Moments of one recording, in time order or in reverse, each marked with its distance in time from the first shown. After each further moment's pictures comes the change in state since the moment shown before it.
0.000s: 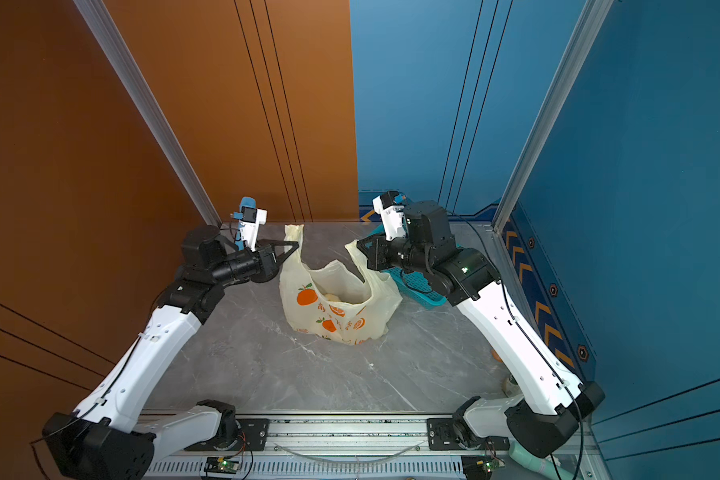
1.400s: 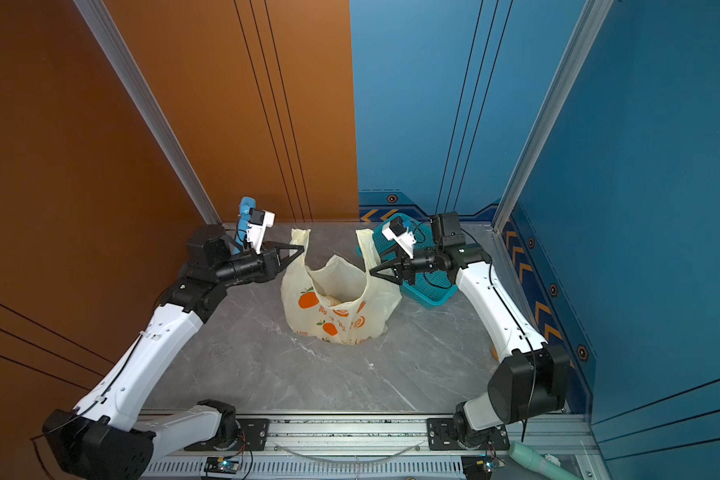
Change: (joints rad) left arm -0.015 0.003 0.015 -0.043 0.019 0.068; right arm -0.373 0.151 -0.251 0.045 -0.856 -0.894
